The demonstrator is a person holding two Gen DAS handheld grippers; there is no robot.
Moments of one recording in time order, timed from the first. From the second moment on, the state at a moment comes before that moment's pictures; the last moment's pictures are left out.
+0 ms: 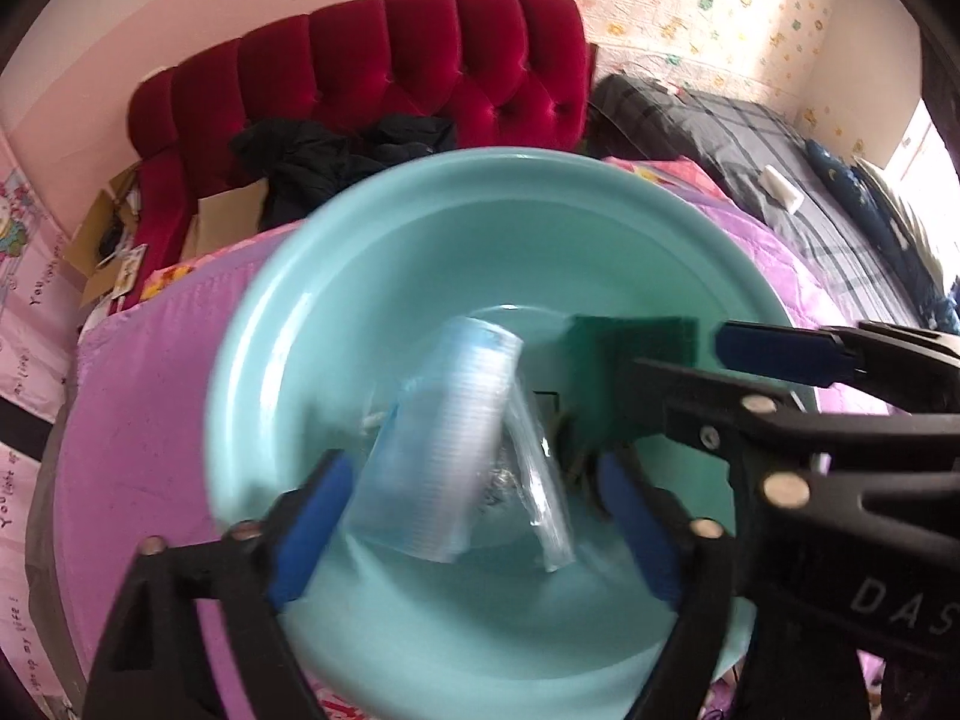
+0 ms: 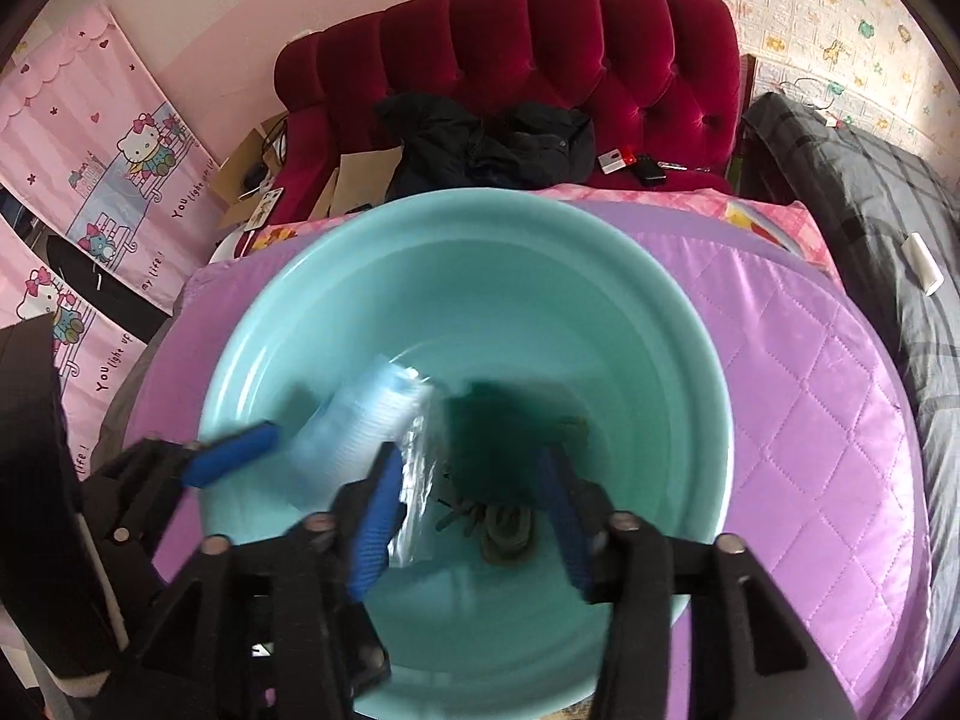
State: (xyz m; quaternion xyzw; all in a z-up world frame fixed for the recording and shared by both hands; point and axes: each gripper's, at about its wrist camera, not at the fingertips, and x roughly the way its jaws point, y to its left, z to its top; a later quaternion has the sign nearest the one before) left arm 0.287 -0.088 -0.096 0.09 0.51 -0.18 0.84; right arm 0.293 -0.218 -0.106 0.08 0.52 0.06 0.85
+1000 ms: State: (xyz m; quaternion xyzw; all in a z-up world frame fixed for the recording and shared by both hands) left arm 0.211 -0.058 -0.056 0.10 0.49 -0.12 0.86; right arm 0.209 -0.221 -0.055 0.05 0.49 0.03 0.87
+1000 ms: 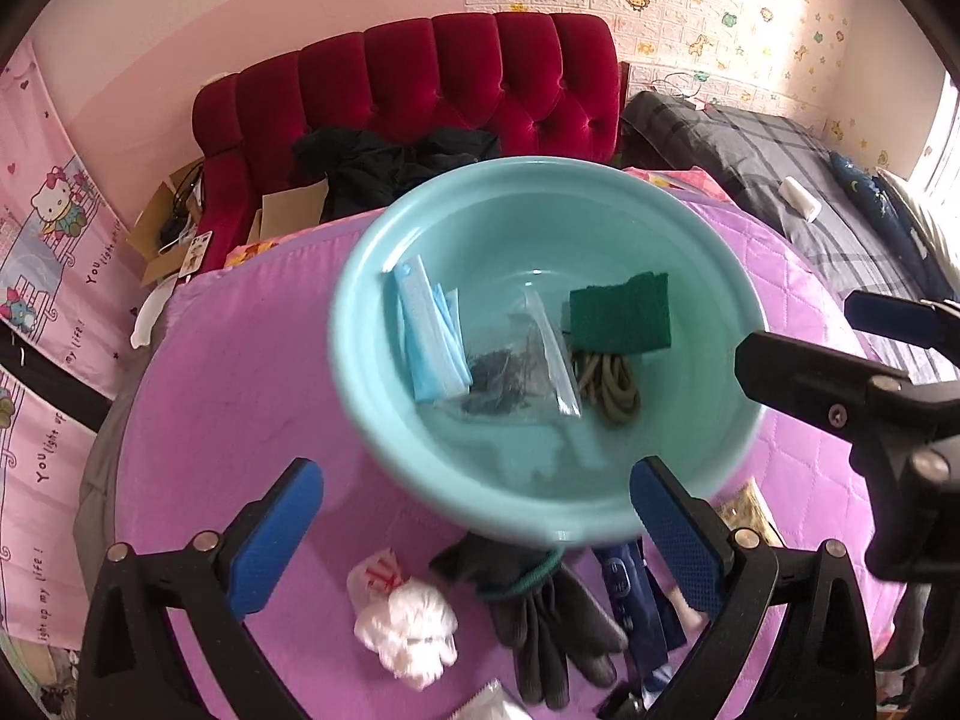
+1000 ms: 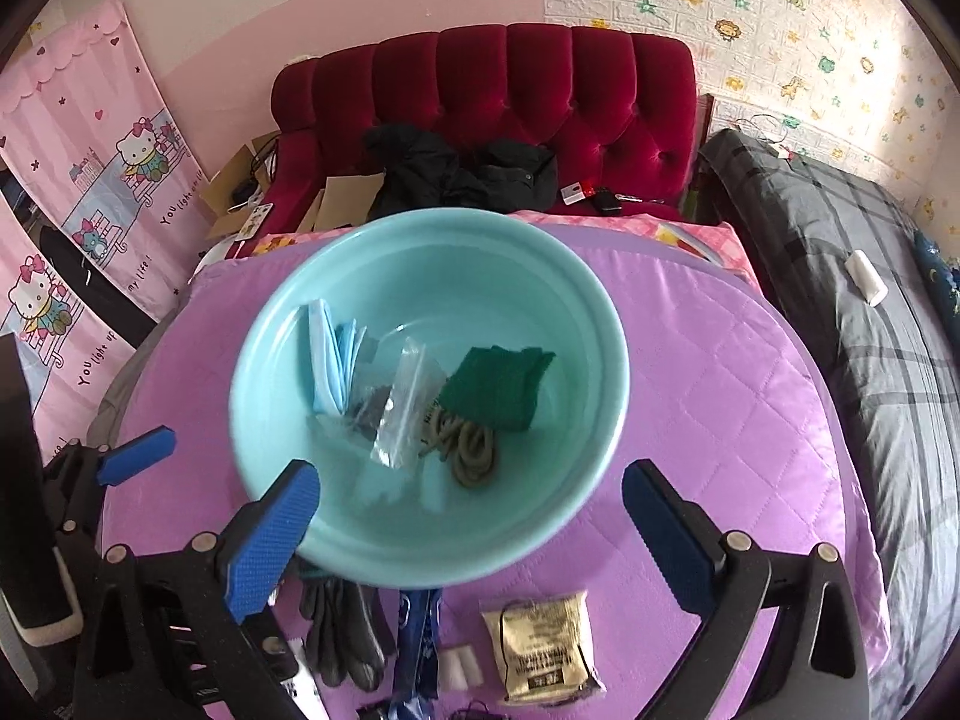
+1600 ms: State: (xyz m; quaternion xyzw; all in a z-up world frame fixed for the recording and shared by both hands) left arm 0.124 -0.037 -0.049 0.09 0.49 -0.11 0.86; right arm 0.129 -0.218 -0.059 0.04 0.50 0.03 0.87
